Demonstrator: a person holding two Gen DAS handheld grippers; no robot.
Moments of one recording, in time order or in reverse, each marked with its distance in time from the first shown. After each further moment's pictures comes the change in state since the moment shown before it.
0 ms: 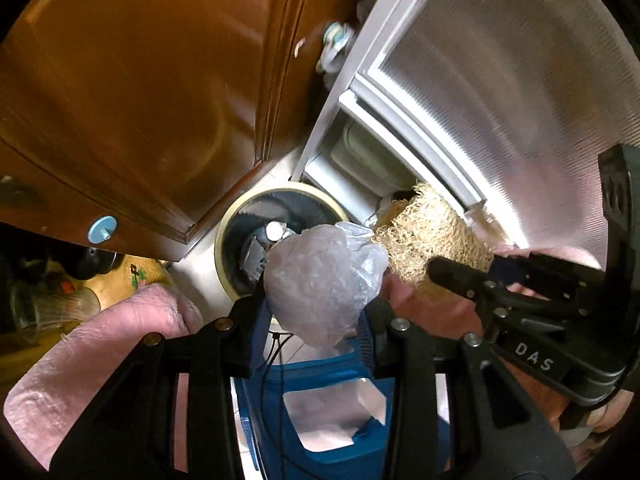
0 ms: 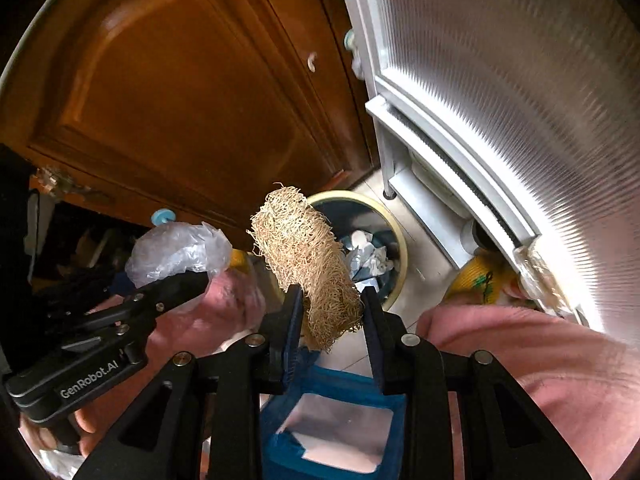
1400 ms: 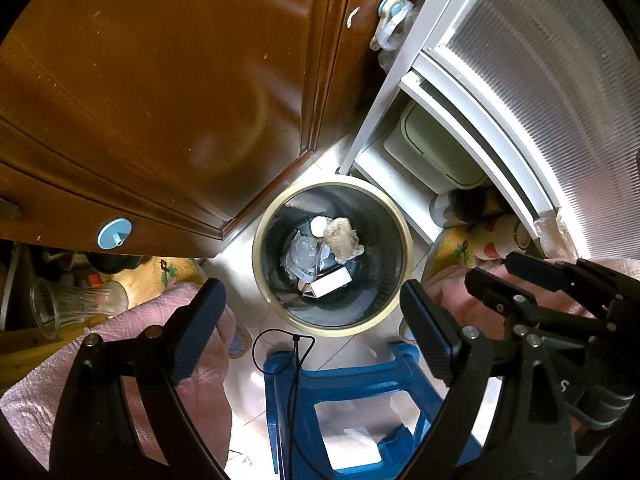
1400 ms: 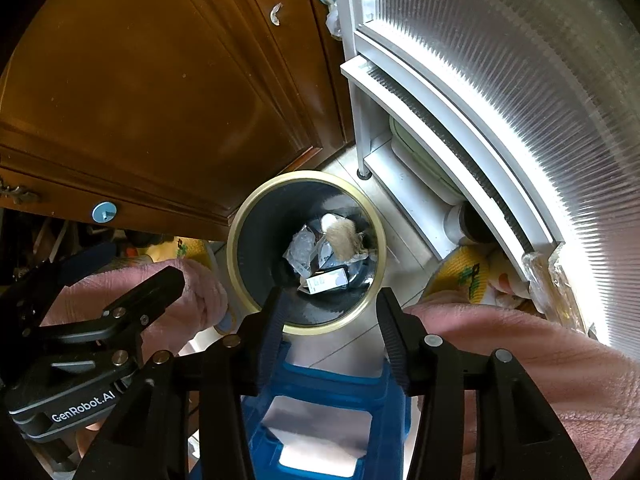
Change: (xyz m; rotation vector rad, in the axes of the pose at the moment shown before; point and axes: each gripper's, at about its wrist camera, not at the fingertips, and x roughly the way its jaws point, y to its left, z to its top) left arm 0.052 0.021 0.020 -0.037 0.029 0.165; right arm 0.066 -0.014 0.031 0.020 0.081 -0.100
